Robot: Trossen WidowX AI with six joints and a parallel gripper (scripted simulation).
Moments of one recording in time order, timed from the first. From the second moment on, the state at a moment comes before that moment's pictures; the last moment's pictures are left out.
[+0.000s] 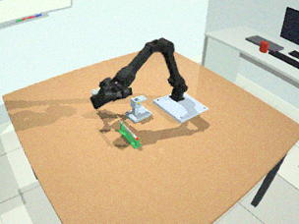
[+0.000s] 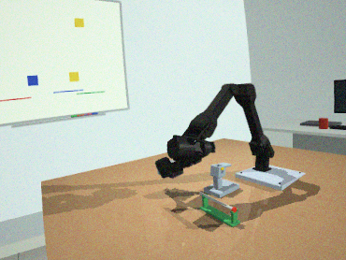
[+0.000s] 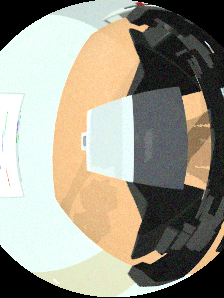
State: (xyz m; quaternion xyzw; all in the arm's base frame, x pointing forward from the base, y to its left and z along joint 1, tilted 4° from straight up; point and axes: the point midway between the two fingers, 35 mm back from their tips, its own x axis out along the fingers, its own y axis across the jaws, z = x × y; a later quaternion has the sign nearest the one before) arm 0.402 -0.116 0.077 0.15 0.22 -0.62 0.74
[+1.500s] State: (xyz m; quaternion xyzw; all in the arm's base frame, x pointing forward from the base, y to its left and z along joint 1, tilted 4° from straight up) arm 0.370 -0.111 0.106 0.26 0.37 -0.58 0.68
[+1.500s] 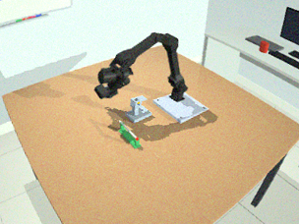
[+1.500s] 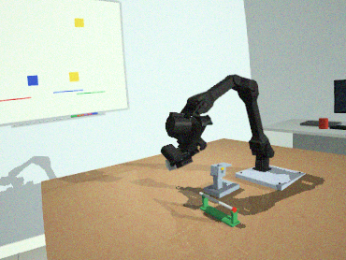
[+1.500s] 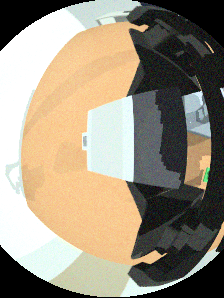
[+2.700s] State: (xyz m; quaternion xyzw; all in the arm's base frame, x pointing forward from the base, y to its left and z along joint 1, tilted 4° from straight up) arm 0.320 -0.075 0.128 0.43 0.52 -0.48 0.56
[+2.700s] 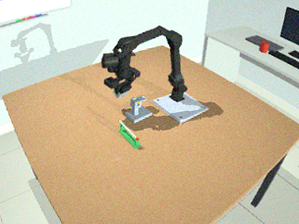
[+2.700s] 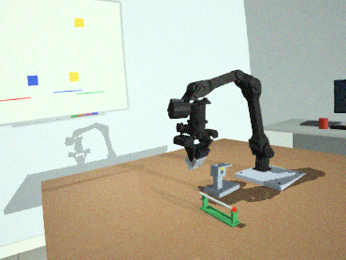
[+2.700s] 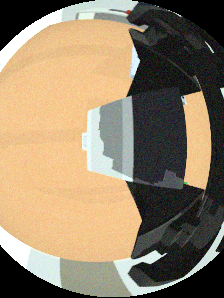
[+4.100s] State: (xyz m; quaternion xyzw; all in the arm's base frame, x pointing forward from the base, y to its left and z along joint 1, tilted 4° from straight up) arm 0.275 -0.019 0.198 0.62 0.60 -0.34 0.39
